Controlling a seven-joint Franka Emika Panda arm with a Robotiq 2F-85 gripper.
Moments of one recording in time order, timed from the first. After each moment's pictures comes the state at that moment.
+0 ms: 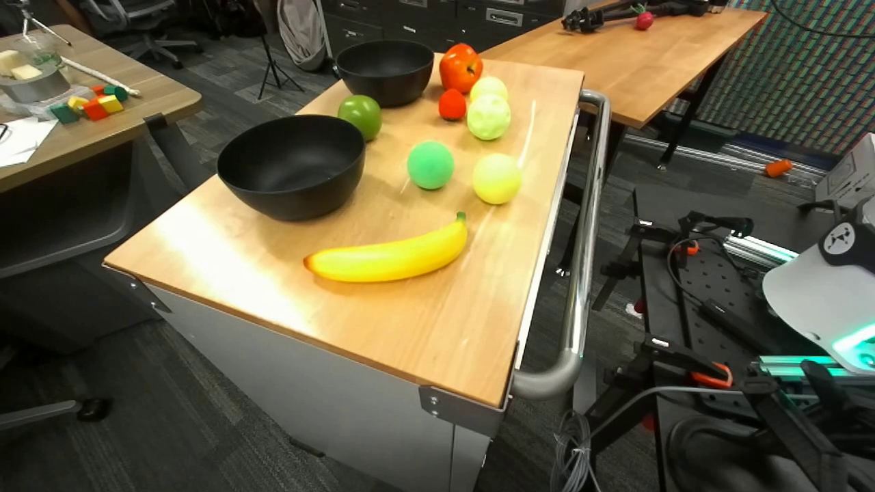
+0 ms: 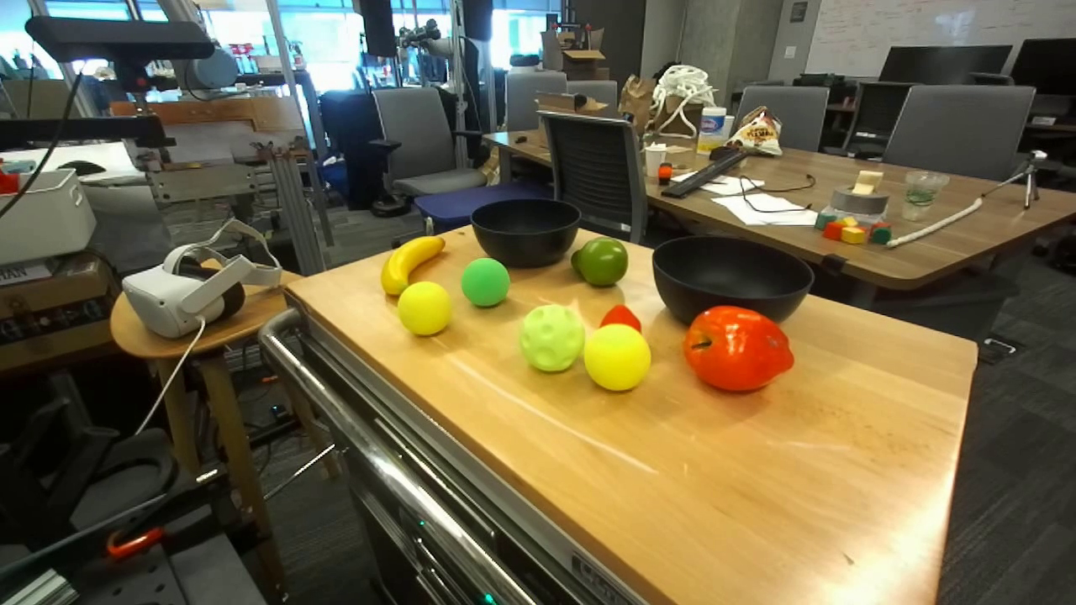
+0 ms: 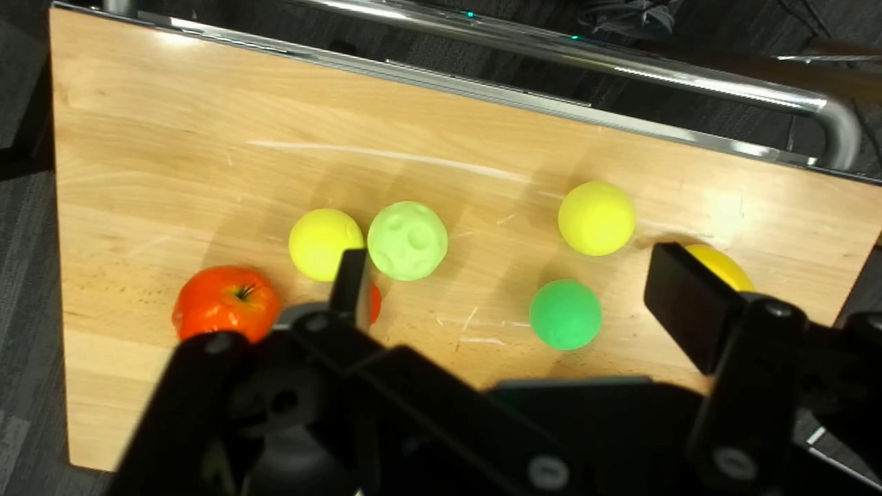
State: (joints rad) arm -0.01 -0.40 -0.04 -2.15 -0.15 1.68 -0.21
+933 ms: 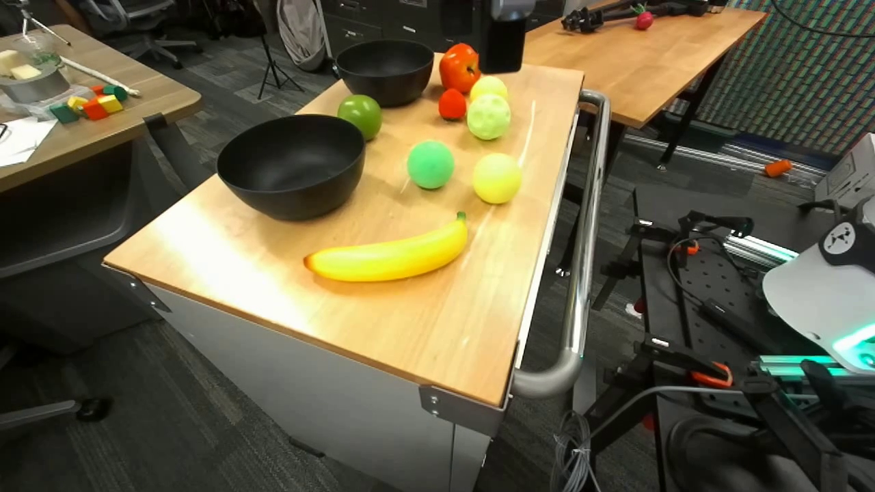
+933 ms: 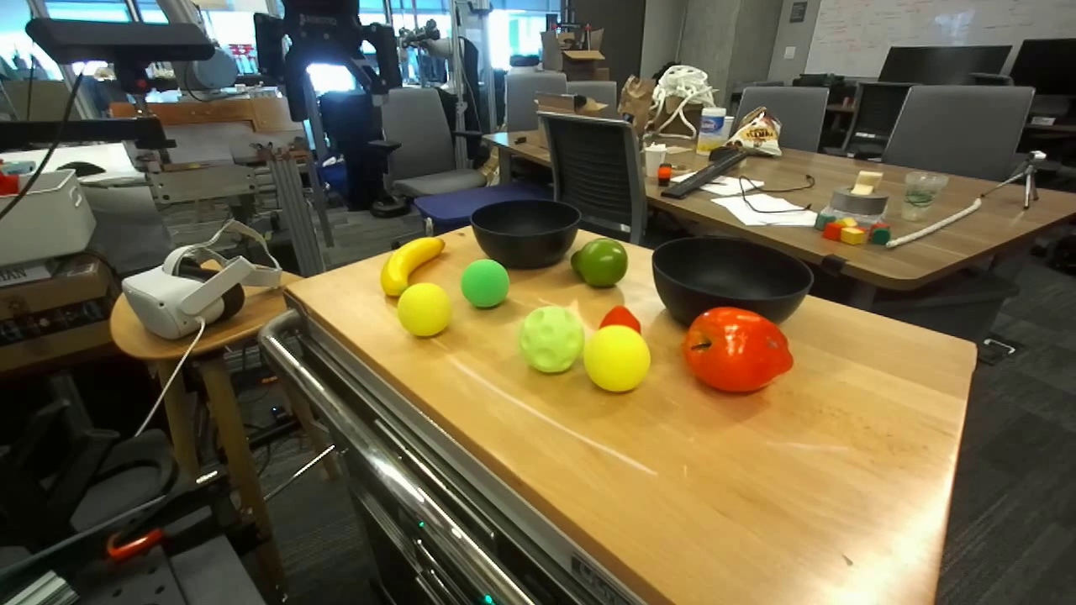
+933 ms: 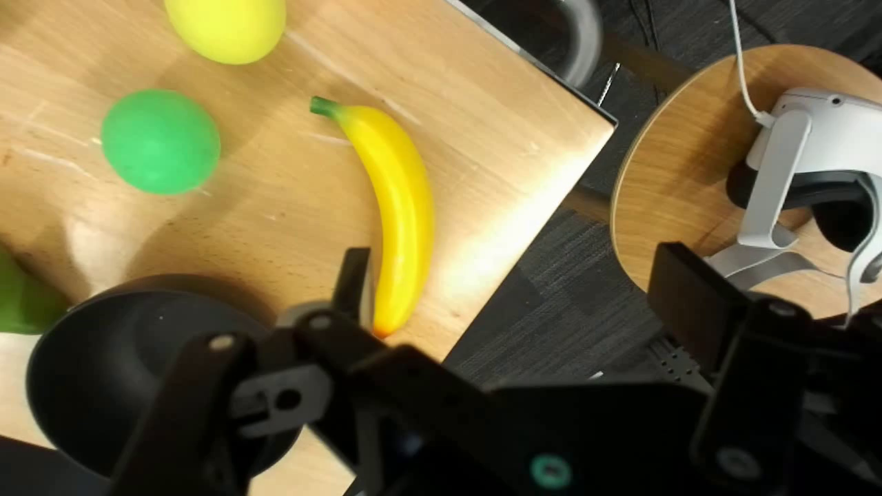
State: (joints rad) arm 0.22 -0.23 0.11 -2.18 0.10 1.95 -0.26
